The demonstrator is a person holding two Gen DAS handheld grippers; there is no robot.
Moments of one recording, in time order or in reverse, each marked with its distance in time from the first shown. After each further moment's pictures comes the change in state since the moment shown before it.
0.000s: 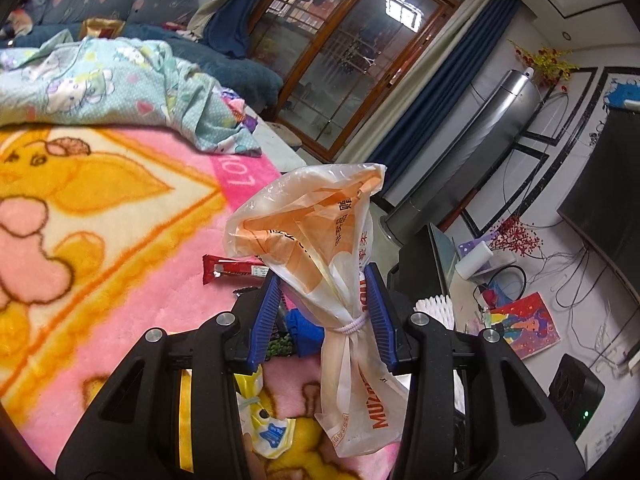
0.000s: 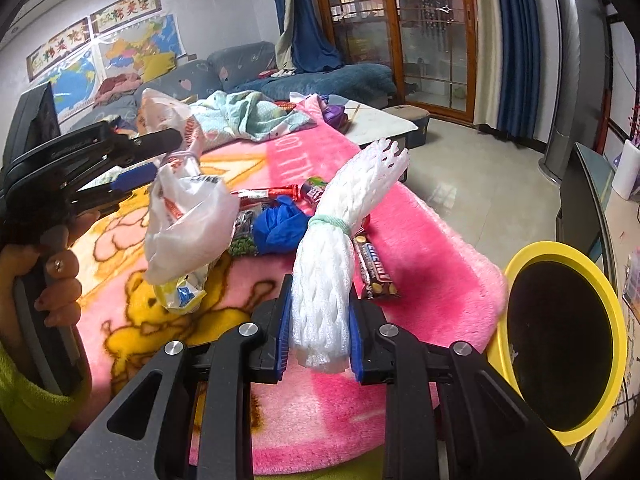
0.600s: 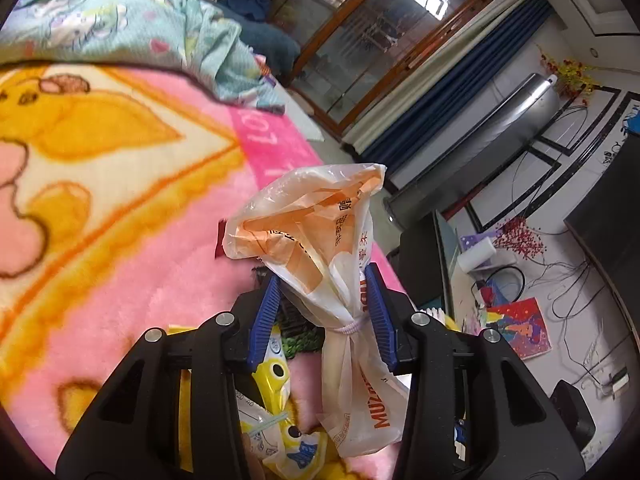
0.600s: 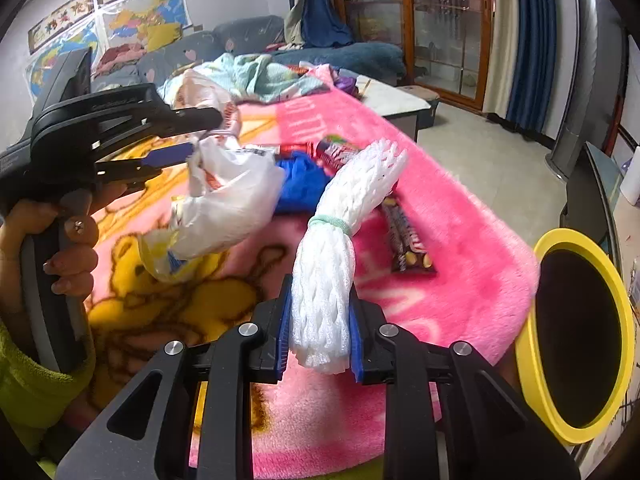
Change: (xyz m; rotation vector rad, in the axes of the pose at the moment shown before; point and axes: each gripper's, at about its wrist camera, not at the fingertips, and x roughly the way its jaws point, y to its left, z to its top) left arm 0.039 0.040 -0.009 -0.119 0.098 -0.015; right arm 0.035 0.023 -0.017 -0.057 0.086 -0.011
